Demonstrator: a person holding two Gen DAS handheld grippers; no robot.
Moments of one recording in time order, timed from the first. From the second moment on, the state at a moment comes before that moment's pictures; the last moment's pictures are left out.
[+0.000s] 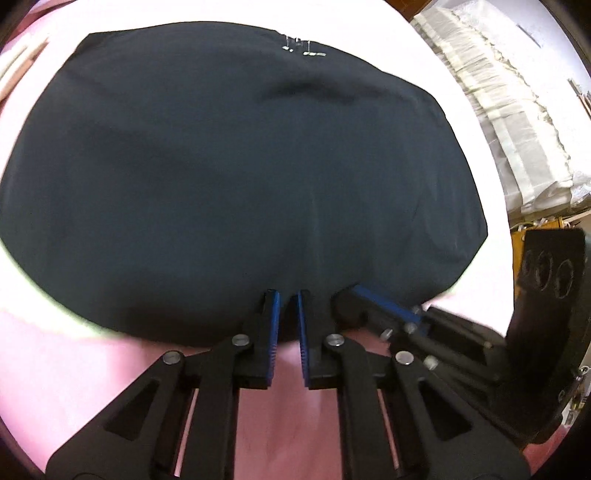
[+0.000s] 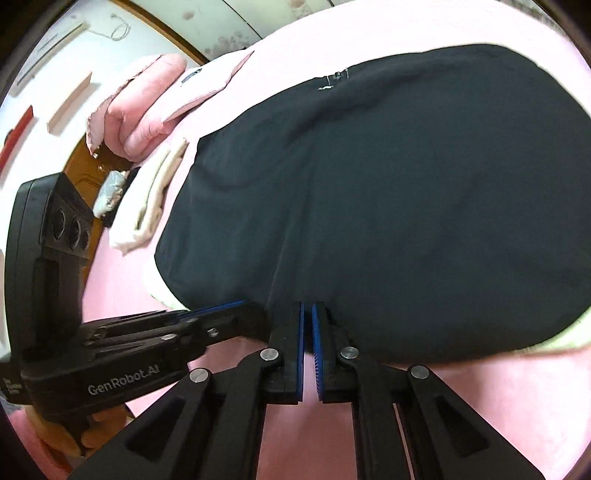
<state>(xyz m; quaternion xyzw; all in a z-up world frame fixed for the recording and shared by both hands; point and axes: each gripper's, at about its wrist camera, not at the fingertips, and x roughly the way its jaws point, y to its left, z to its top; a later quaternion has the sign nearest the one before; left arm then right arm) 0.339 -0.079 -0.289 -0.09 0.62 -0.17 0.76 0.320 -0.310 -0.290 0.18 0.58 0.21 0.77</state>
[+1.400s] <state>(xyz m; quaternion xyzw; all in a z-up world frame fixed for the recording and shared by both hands) 0.335 -0.095 -0.305 -0.15 0.61 -0.15 0.76 0.403 -0.329 -0.347 0.17 0.55 0.13 0.80</state>
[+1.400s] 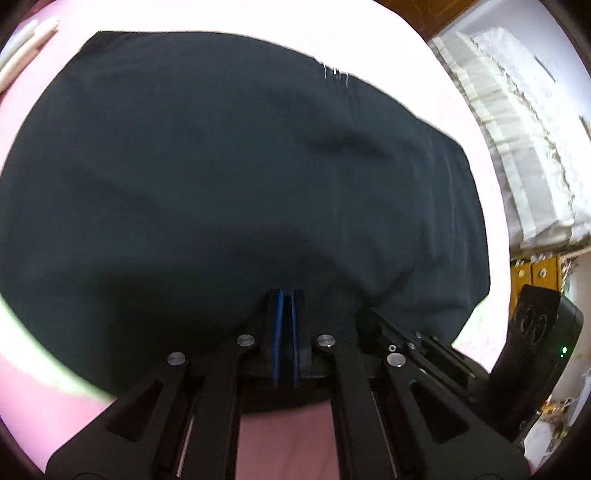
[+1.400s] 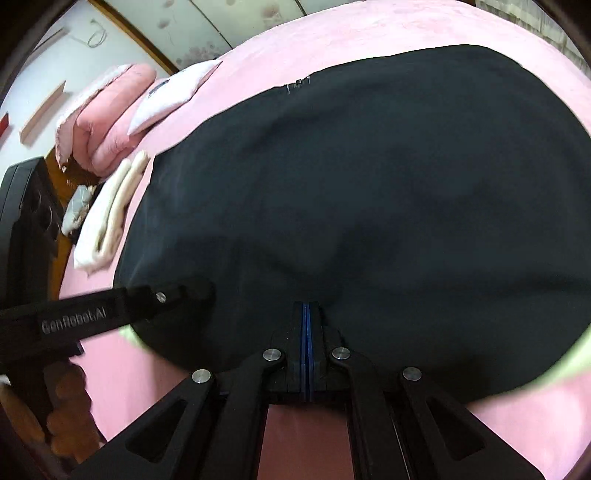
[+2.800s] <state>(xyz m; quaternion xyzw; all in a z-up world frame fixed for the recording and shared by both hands) 0.494 0.012 -0.334 -0.14 0.49 0.17 0.84 0.615 -0.522 -0.387 0.20 0.42 -0.23 0.85</state>
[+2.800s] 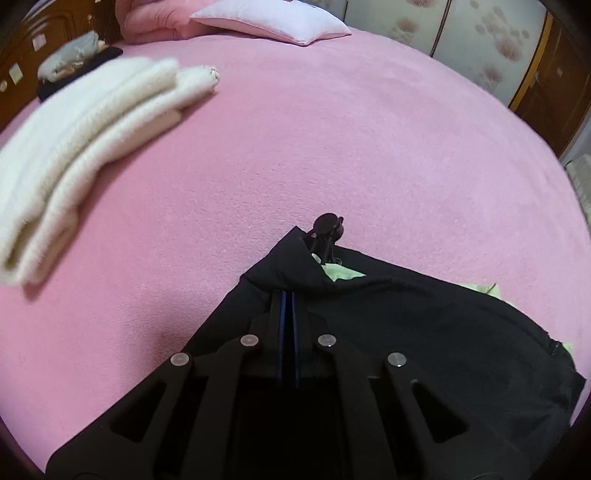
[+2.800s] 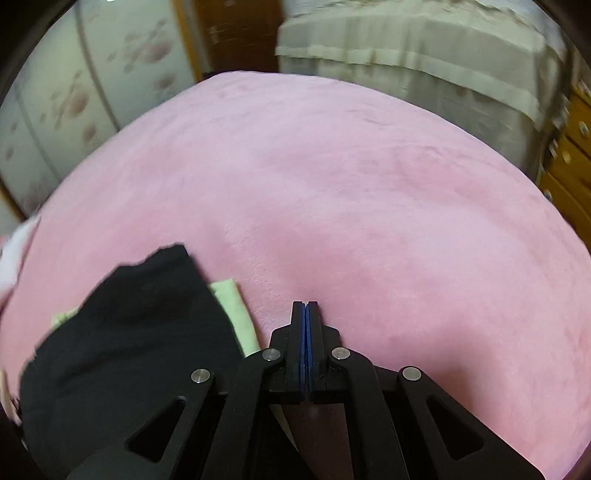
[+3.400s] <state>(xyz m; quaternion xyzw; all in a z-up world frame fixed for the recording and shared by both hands) 0.390 -0.014 -0.262 -0.19 0.49 0.12 0.84 0.634 -0.323 -0.295 0.19 0.51 0.06 0.84</state>
